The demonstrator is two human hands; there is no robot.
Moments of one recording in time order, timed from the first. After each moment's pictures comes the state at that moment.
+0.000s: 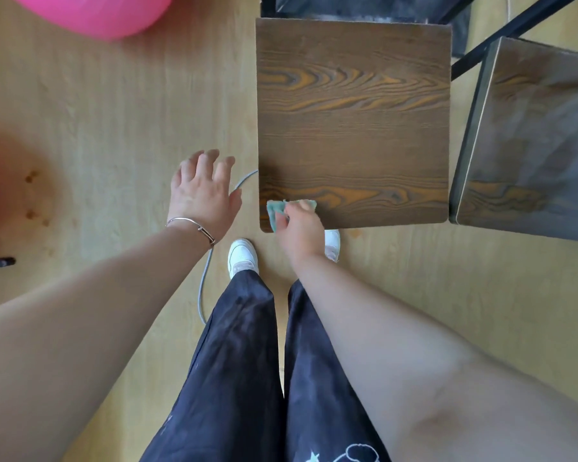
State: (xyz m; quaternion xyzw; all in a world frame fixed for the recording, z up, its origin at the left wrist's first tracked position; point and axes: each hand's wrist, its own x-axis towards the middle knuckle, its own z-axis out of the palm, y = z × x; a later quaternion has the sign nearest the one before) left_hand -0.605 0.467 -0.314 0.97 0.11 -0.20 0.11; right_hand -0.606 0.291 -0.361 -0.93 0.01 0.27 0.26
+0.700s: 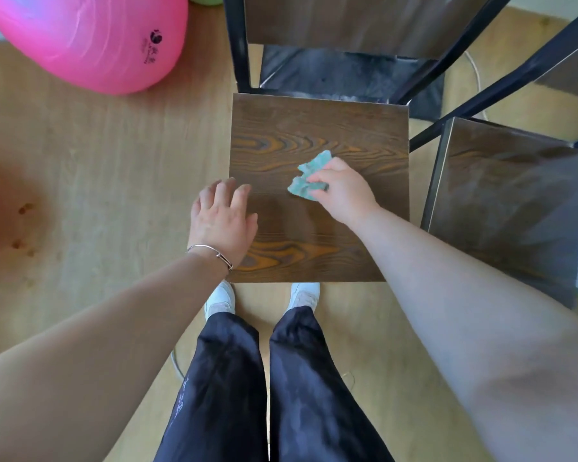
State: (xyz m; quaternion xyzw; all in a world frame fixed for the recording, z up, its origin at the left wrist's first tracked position) left_hand -0.534 0.391 -0.298 0.96 0.16 -0.17 0.14; right_hand -0.397 0.197 -0.320 -0.92 -0.20 0.28 0.18
